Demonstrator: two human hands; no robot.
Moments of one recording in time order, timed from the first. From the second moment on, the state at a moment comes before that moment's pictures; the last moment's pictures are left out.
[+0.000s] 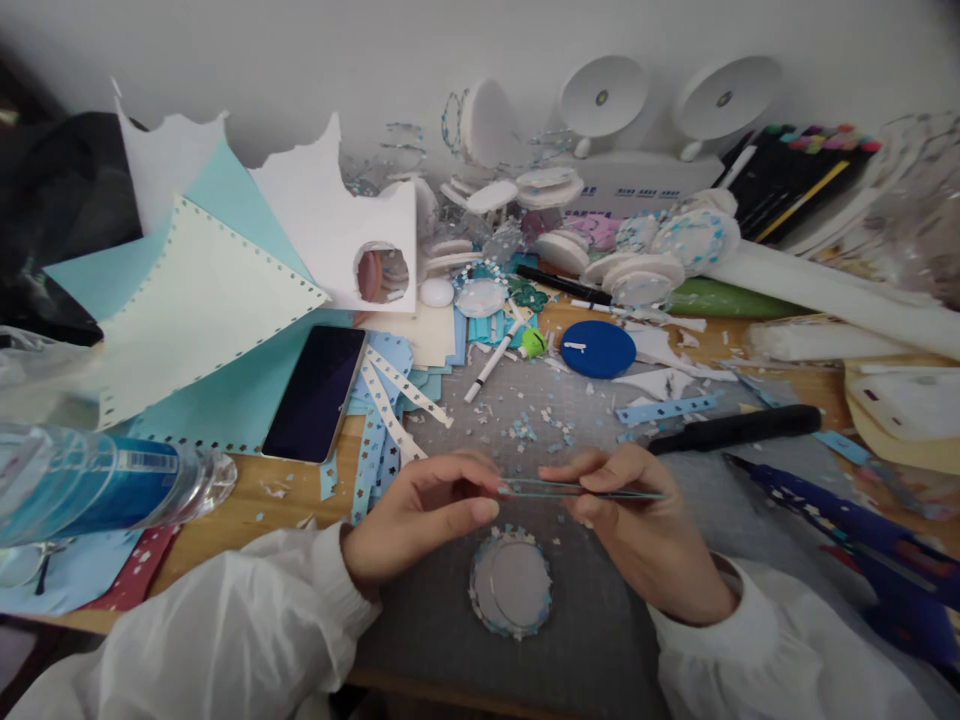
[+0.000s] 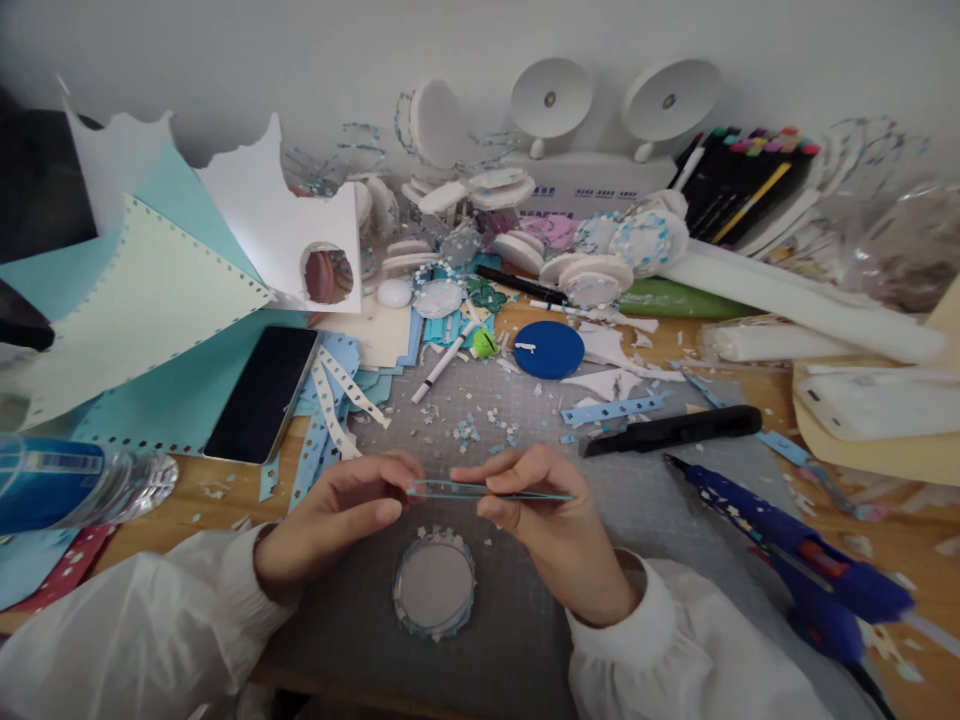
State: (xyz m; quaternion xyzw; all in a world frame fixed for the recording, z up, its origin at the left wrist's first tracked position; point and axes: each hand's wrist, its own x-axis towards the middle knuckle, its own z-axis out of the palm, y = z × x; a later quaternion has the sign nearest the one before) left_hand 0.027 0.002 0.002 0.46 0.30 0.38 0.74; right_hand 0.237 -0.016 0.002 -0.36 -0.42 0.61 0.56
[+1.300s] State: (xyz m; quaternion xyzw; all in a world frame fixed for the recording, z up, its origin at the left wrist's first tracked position) left_hand 0.028 0.000 -0.004 0.43 0.35 0.44 0.71; right_hand 0.238 -0.017 -0.004 -0.33 -0.51 0.59 0.54
